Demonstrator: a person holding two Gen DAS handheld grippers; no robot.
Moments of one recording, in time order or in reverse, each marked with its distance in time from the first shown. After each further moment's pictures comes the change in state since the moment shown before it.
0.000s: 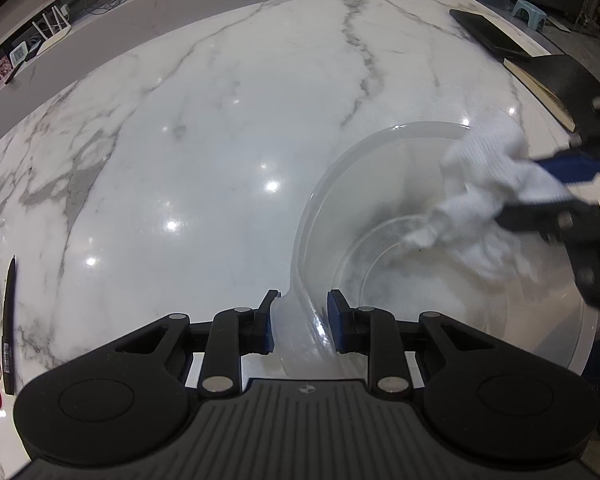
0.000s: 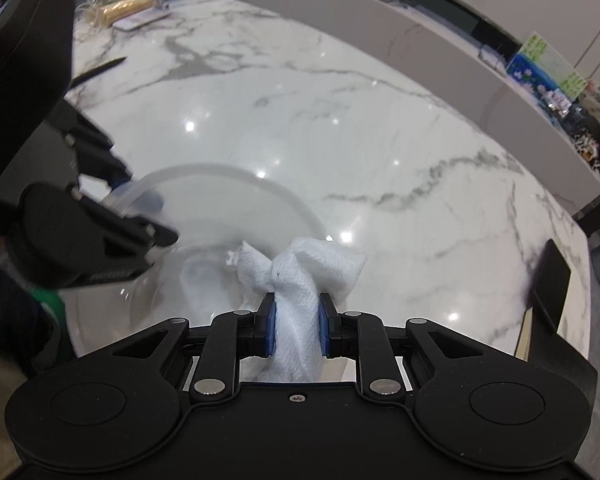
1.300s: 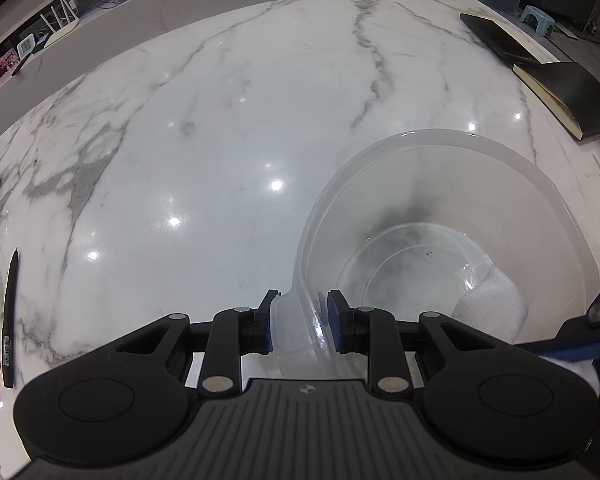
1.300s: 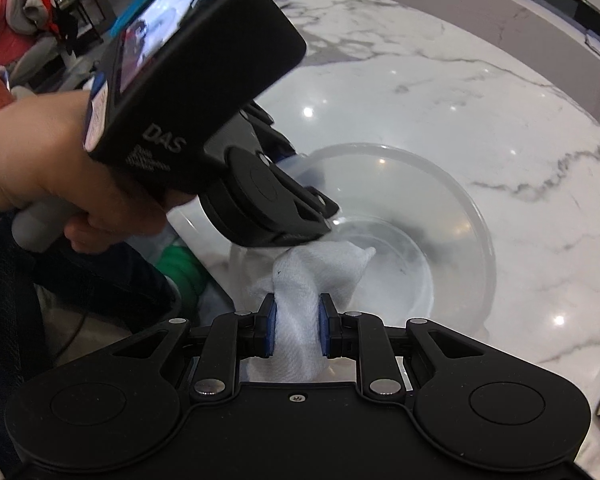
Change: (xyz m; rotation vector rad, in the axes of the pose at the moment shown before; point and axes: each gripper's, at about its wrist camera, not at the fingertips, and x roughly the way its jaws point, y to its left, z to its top) left arm -0.001 0.003 0.000 -0.012 0.001 0.003; right arm -0.020 0.032 -0.004 -0.033 0.003 0.369
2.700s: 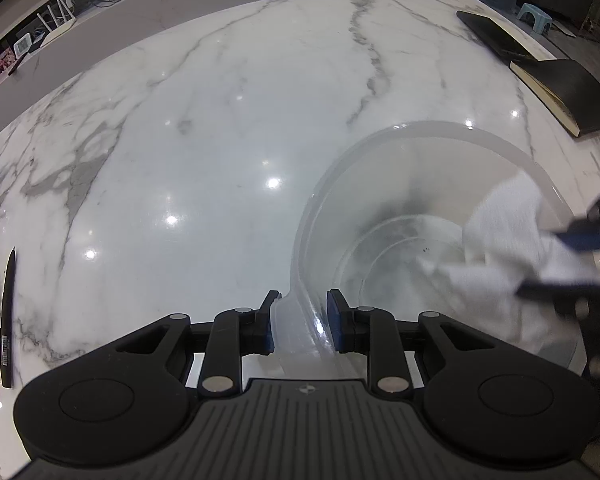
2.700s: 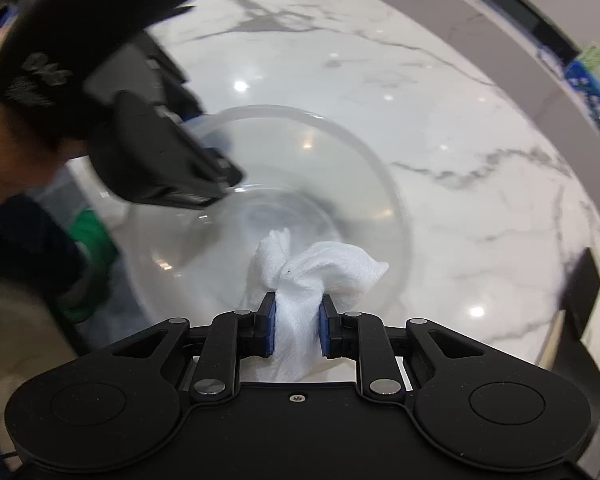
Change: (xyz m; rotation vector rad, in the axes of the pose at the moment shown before) left arm 0.001 0.001 0.000 0.009 0.007 -0.008; right arm 0.004 -0.020 -0.010 -0.067 0.089 -0.332
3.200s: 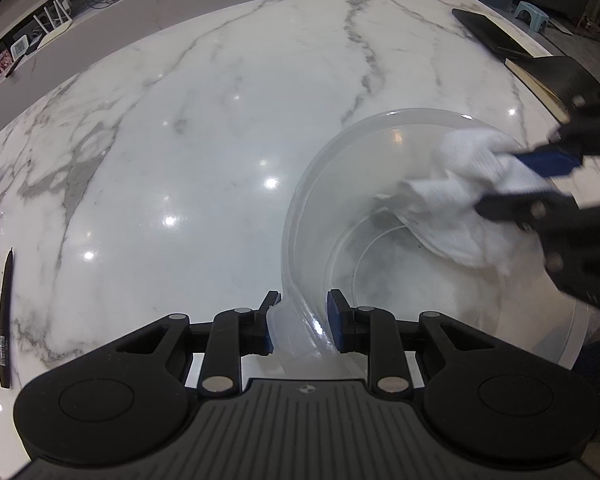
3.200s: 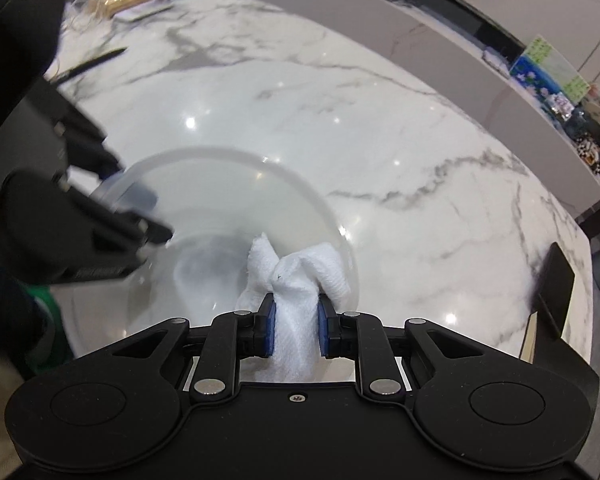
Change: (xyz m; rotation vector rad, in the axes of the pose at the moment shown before) left arm -0.002 -0.002 -0.004 0.008 -0.002 -0.012; right arm 0.014 -0.019 0.010 0.131 -0.117 -0.071
